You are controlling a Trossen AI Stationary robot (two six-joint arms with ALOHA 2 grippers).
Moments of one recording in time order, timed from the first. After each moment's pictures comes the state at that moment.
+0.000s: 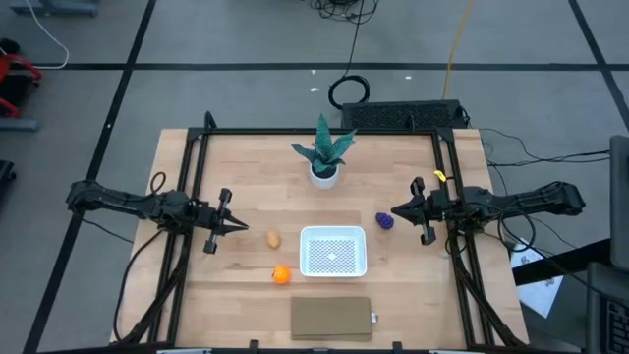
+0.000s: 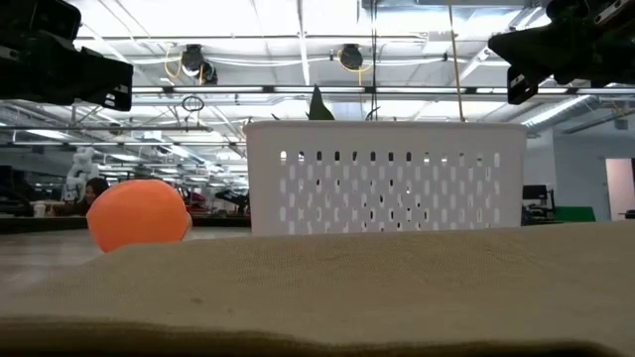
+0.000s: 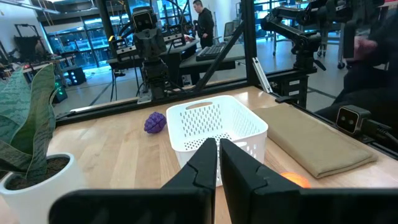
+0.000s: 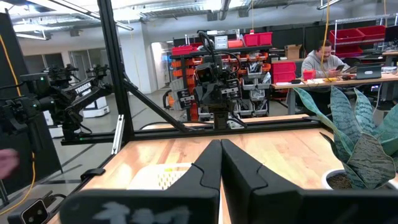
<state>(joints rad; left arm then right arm) -0.16 0.22 0.01 0.18 0.07 0.15 0.11 0.31 0.06 0.36 0.05 0.10</state>
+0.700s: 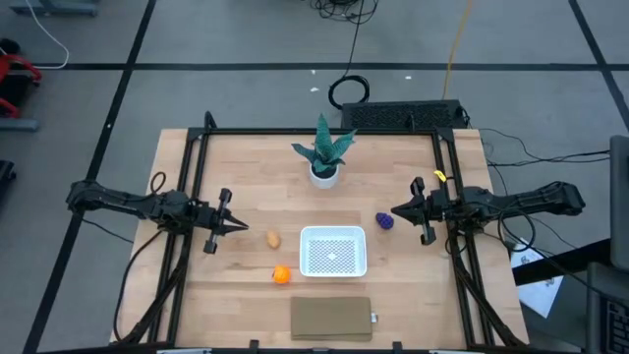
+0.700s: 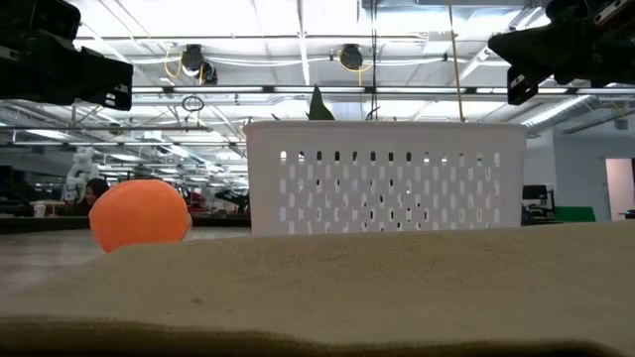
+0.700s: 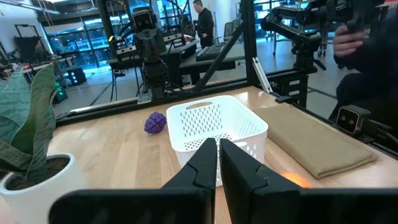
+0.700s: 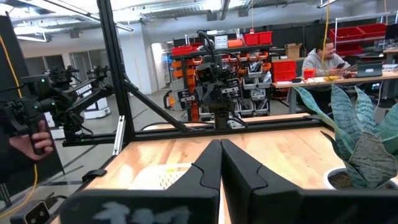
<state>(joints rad) -0.16 0.22 0.01 0.19 0.07 0.16 0.11 0.31 0.06 0.36 0.05 0.12</state>
